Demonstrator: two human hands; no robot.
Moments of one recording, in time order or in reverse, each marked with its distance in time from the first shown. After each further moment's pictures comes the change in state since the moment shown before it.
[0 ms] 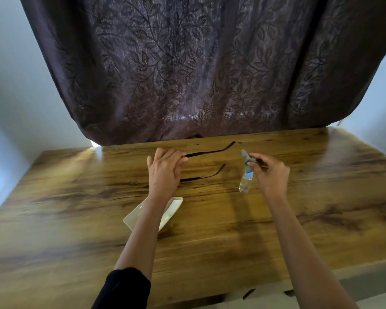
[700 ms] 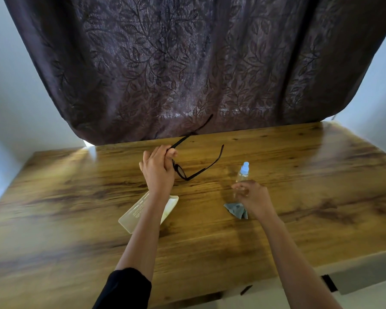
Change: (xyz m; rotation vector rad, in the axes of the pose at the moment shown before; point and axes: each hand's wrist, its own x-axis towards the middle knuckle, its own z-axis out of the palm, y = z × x) left_hand 0.002 0.009 0.009 -0.140 0.074 -0.374; right_hand -0.035 0.040 0.018 -0.230 -0.472 0.236
